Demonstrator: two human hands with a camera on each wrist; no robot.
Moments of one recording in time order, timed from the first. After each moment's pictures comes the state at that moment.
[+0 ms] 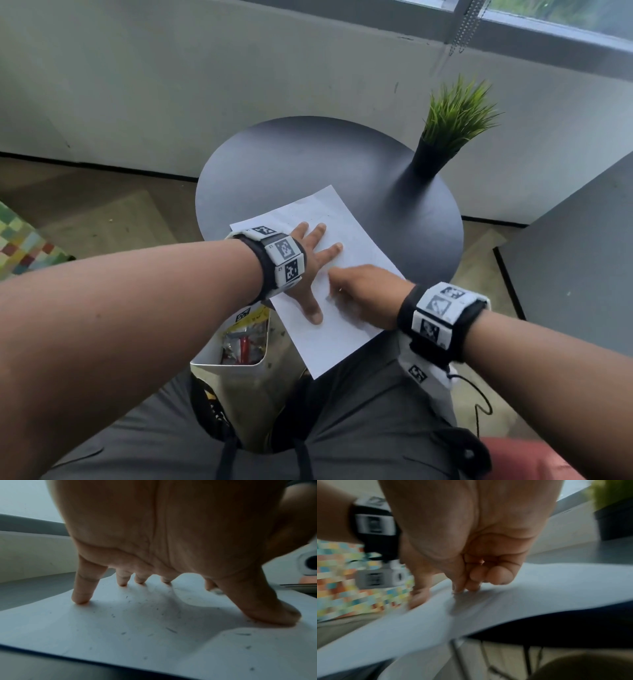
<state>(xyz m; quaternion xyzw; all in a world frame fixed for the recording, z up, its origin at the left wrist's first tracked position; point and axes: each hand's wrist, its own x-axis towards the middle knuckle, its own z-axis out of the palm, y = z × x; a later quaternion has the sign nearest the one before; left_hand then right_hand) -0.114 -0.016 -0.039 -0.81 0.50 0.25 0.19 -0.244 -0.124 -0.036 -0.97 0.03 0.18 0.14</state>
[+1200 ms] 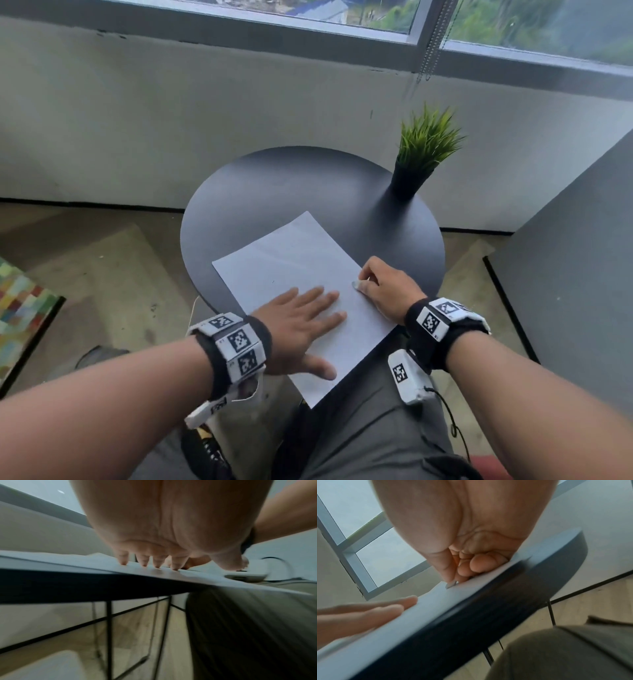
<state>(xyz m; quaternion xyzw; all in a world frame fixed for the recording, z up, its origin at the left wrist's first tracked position) -0.152 0.017 -0.060 -0.74 0.62 0.22 0.09 -0.247 -0.196 -0.064 -0.91 0.29 0.05 0.29</state>
